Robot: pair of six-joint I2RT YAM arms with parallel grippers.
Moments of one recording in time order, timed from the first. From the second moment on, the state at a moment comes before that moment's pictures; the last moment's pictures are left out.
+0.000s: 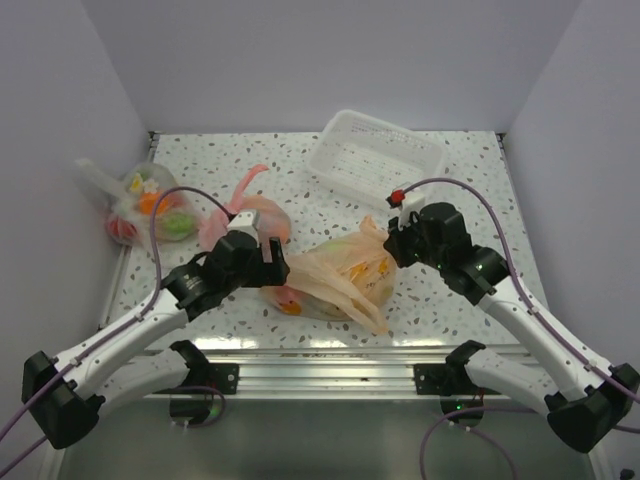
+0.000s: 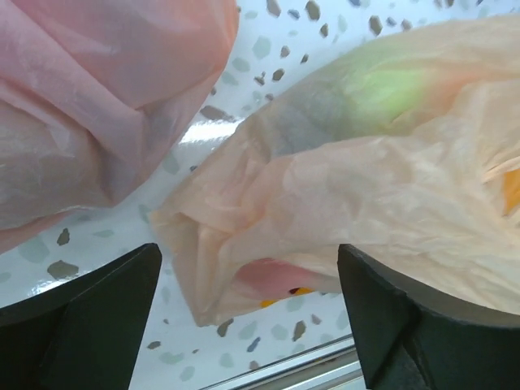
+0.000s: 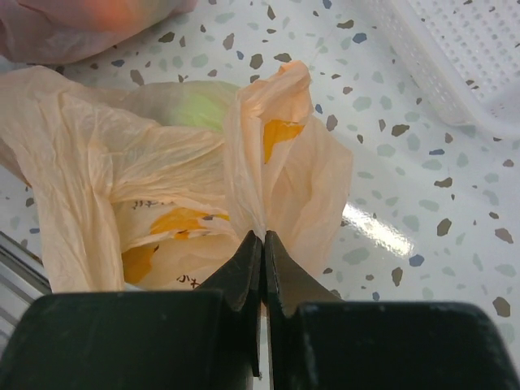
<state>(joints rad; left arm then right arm) -0.72 0.92 0.71 -0.53 -0.23 -0.62 0.59 0.96 0.94 -0.56 0.00 0.07</state>
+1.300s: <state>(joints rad) -1.19 1.55 1.13 -0.75 -0.69 -0.97 0.59 0.88 0.86 -0.53 0.15 0.17</state>
